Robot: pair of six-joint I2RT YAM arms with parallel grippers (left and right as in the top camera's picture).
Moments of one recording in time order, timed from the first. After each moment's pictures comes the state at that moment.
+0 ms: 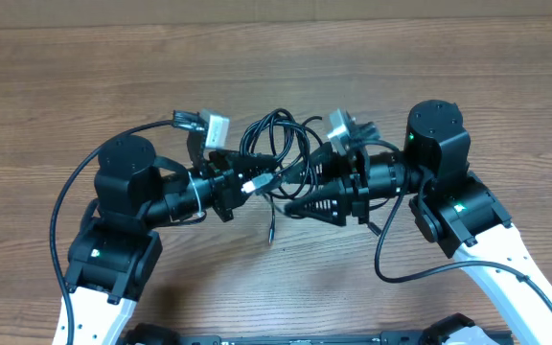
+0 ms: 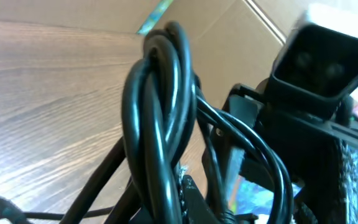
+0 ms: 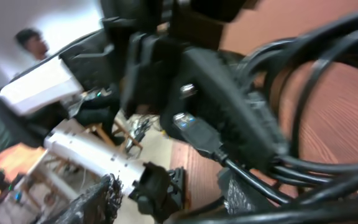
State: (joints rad) left arm -0.28 0.96 0.97 -0.31 0.84 -0.47; right arm 0.42 1.19 1.02 -0.09 -1.23 0.20
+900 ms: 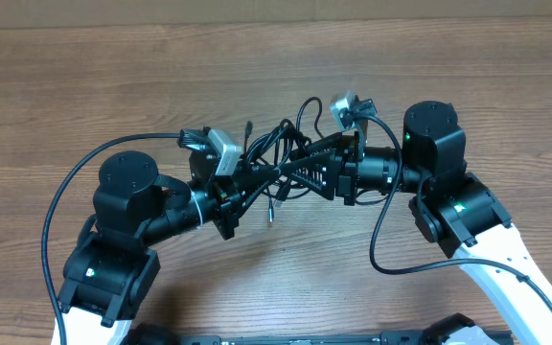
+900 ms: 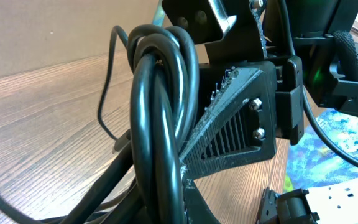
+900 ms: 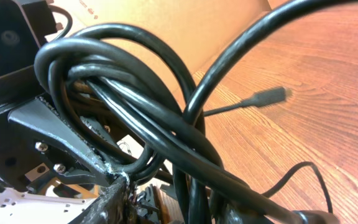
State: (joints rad) left arm -0.33 0.89 0.97 -0.38 0.75 -0.18; right arm 0.42 1.19 1.02 -0.17 -0.93 0.38
